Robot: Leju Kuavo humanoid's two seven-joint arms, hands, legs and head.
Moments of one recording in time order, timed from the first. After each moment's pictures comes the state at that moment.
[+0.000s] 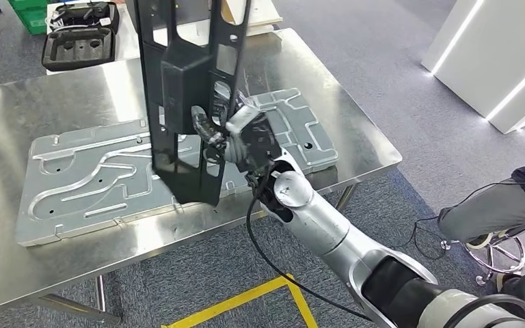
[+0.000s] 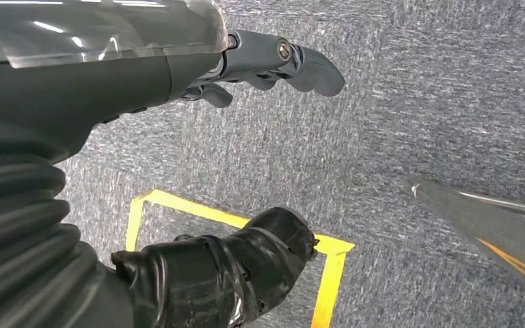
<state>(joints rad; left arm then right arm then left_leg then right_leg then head) -0.54 0.34 -0.98 -0.19 0.99 0.10 0.24 -0.57 -0.07 0.50 -1.62 -0.16 -0.14 -0.30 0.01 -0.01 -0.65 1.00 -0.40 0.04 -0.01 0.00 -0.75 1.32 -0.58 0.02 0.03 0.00</state>
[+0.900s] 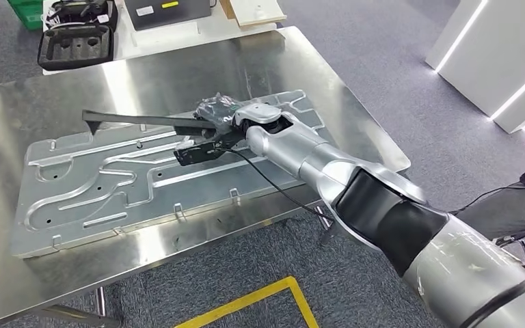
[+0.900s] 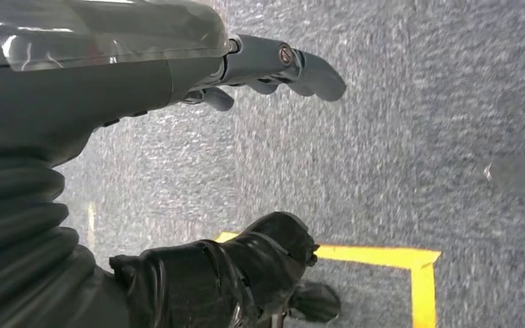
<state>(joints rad) -0.59 0.38 -1.11 -0.19 0.85 -0.07 0.45 -1.11 -0.07 0.88 -0.70 0.67 0.19 -0.10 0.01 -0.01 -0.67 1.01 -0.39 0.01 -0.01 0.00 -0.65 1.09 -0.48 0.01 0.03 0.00</state>
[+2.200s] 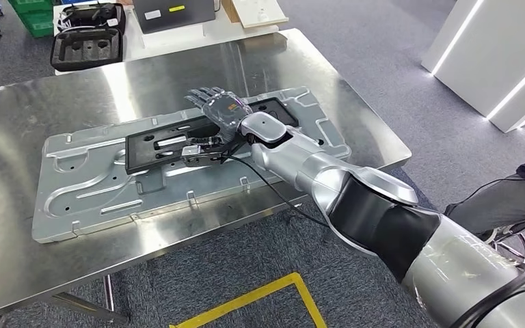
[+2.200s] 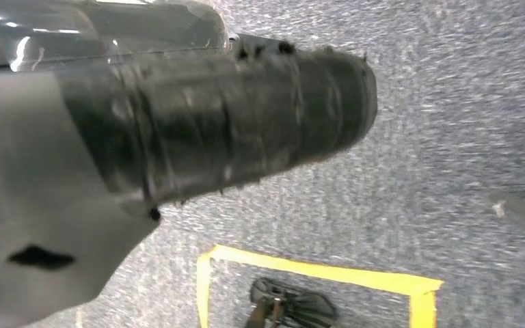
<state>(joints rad) -0.59 0.35 -1.15 -0.19 0.90 0.01 0.46 -1.11 -0.04 1.00 -0.53 0.70 -0.26 -0.18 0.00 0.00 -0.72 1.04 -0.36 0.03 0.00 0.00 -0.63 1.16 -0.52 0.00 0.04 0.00</state>
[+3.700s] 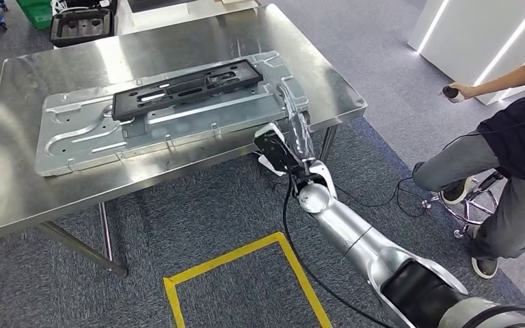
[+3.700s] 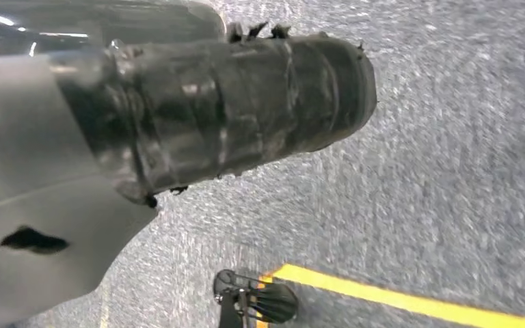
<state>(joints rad) -0.52 0.39 -1.17 -0.18 1.00 0.01 0.39 -0.44 -0.20 0.39 -1.31 0.09 -0.47 -0.33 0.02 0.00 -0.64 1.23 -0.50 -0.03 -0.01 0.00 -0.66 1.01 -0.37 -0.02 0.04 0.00</state>
